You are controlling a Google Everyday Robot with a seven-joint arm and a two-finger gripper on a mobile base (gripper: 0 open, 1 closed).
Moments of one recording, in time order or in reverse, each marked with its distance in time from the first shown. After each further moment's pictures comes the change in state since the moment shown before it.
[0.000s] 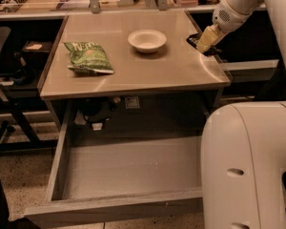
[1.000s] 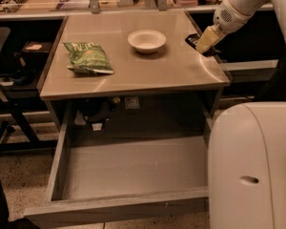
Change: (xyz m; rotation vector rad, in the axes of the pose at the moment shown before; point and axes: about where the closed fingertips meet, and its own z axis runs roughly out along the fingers) arm 0.000 0.012 -0.006 -0.037 -0.033 -0.019
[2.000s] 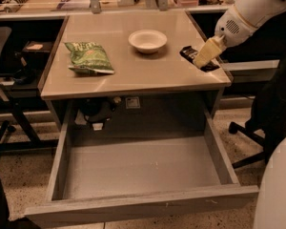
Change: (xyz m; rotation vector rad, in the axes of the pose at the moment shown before) arm 0.035 0.078 -0.018 -0.142 -0.014 -0.056
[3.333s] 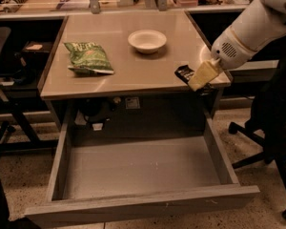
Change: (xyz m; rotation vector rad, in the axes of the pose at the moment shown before) arm 0.039 0.069 0.010 0.002 0.022 0.042
